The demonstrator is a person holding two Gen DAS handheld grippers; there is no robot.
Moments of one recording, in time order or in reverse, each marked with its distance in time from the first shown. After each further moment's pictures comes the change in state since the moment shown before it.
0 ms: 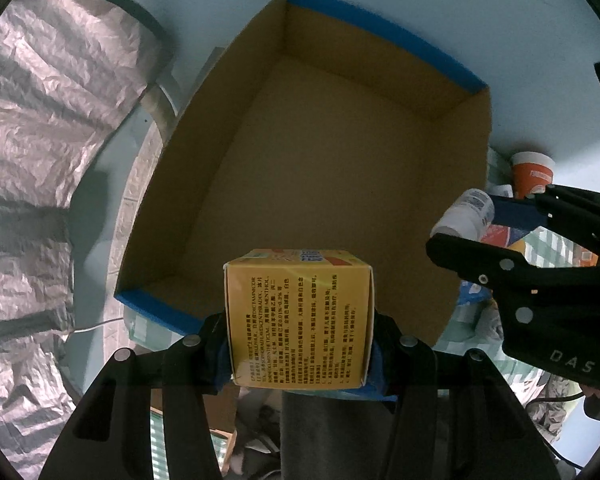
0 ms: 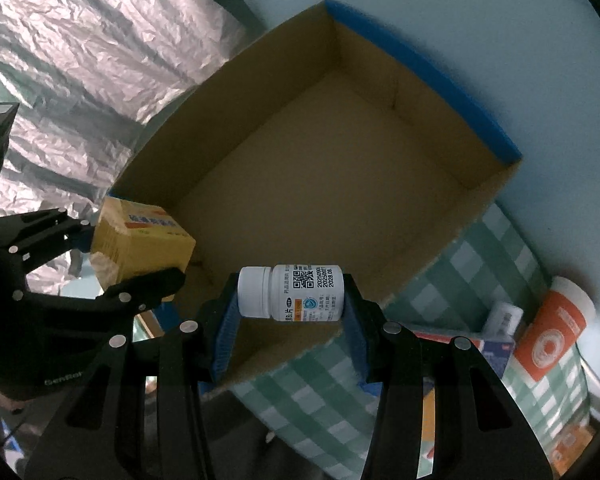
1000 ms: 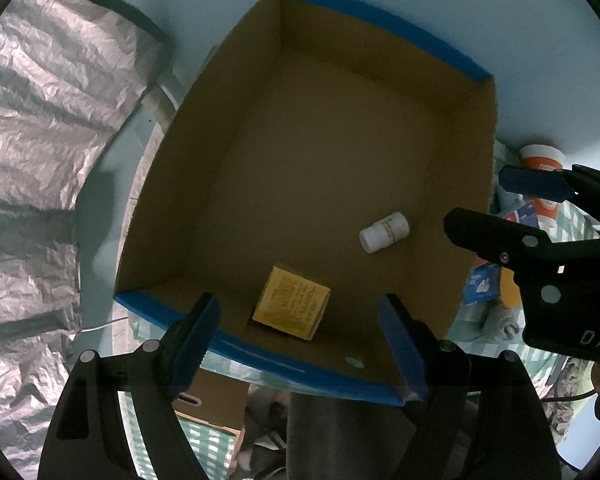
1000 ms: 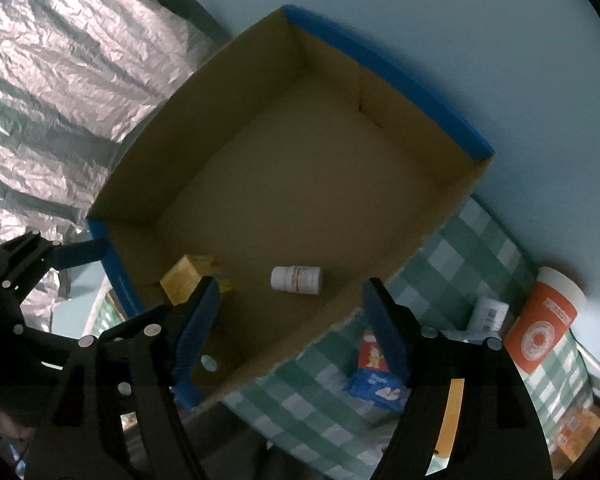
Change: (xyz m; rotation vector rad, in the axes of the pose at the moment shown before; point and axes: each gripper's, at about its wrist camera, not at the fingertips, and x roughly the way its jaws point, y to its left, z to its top) left arm 0.001 -0.018 0.000 0.051 0.015 0.035; right arm -0.011 -0.023 0.002 0.068 -0.014 -0.065
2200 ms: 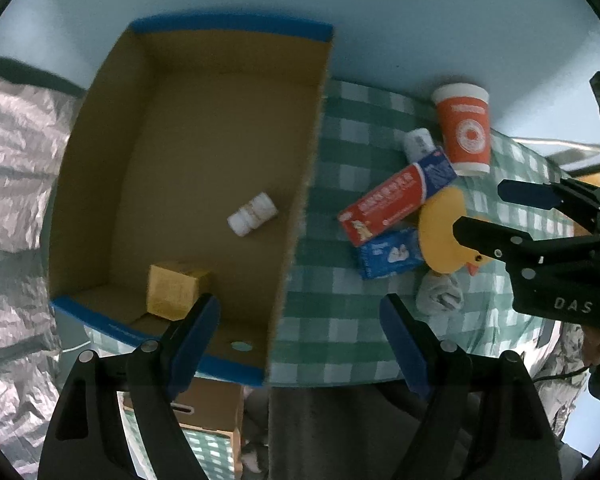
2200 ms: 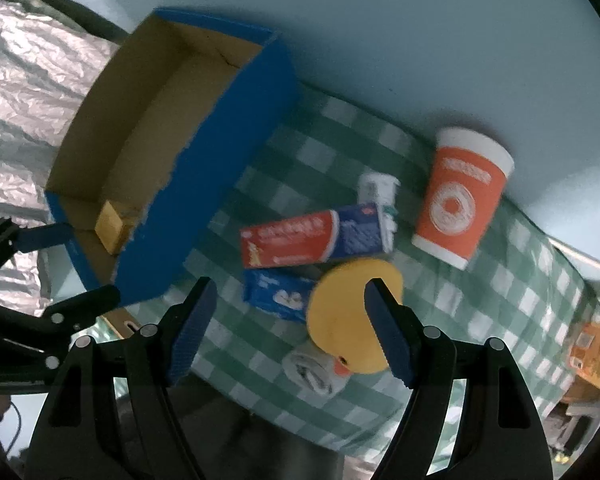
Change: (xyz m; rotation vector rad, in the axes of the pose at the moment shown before) left arm -0.012 -0.119 -0.013 0.017 -0.006 -0.056; right arm -0.037 -0.113 -0.106 0.162 0.007 -0.056
